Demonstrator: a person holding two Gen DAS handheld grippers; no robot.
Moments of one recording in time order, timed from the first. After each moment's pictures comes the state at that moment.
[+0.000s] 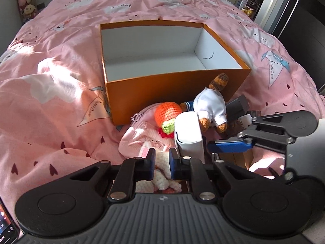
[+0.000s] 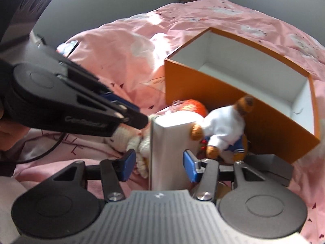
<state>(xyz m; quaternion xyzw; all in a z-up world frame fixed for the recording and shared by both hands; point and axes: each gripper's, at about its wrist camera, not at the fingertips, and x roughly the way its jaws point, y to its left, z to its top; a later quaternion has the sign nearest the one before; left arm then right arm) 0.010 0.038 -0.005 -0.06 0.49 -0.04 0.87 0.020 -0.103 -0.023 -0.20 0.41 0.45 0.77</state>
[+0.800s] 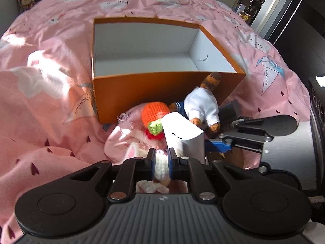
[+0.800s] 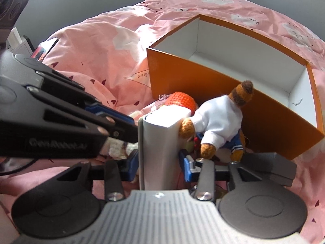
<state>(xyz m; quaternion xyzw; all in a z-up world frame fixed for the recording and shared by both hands) 0.017 0.034 -0.010 -0.09 0.49 -0.04 0.87 0.041 -0.100 -0.038 -0.18 0.43 0.42 0.78</state>
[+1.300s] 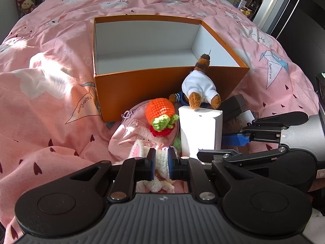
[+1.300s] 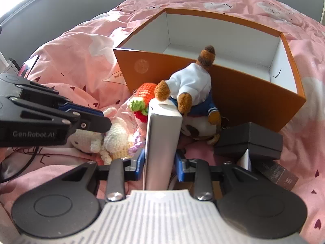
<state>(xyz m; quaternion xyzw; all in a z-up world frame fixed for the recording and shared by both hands) 0.017 0.032 -0.017 -0.08 0.50 -0.04 0.86 0.055 -0.130 -0.041 -0.12 0.46 0.38 0.80</state>
